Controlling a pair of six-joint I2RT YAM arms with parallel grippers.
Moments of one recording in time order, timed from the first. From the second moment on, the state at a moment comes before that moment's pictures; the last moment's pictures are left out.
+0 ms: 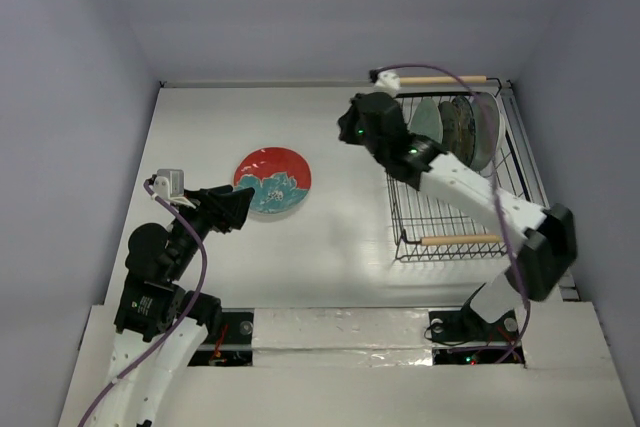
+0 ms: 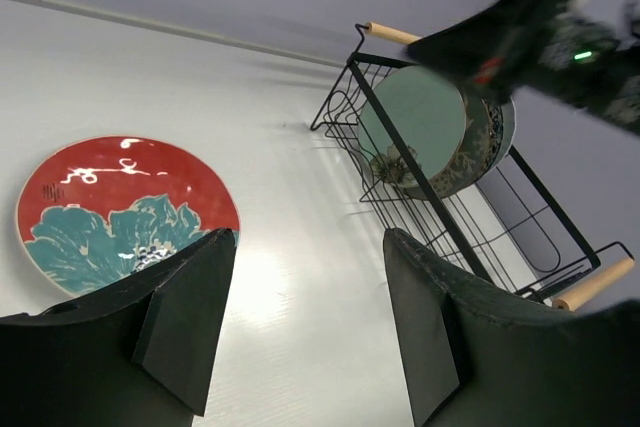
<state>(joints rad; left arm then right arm) -0.29 0.30 0.63 -0.31 0.16 -0.53 0.75 1.60 1.44 -0.20 0.40 0.61</state>
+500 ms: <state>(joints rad) -0.29 0.30 0.63 -0.31 0.16 -0.53 0.36 1.34 1.23 -0.38 0.57 0.40</state>
